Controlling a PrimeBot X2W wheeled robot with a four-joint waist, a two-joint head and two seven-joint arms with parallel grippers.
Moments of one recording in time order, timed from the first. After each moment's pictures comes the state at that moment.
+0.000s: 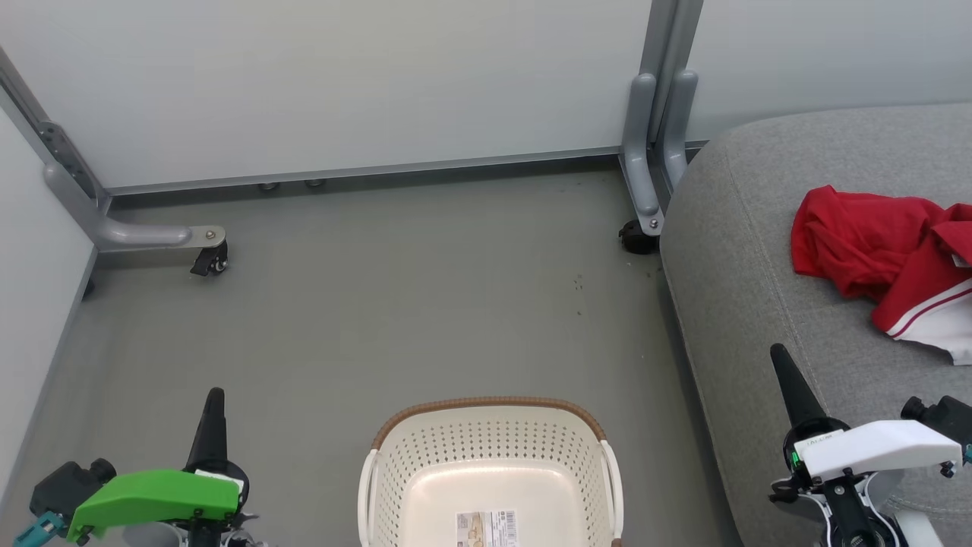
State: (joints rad) left arm -0.03 0.11 -0.01 0.23 -1.19 -0.04 -0.02; right arm -0.01 -0.08 -0.03 0.13 1.17 0.13 0.04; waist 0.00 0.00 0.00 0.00
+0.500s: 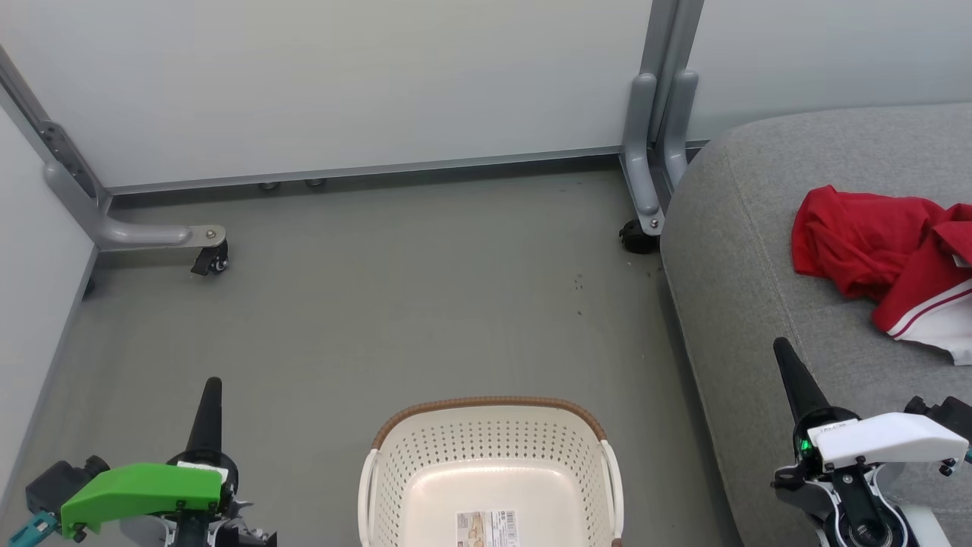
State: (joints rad) left arm -0.05 0.10 0.03 0.23 -1.31 -0.07 0.02; right arm -0.03 -0.08 -0.04 0.16 1.31 0.13 0.05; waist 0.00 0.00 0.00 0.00
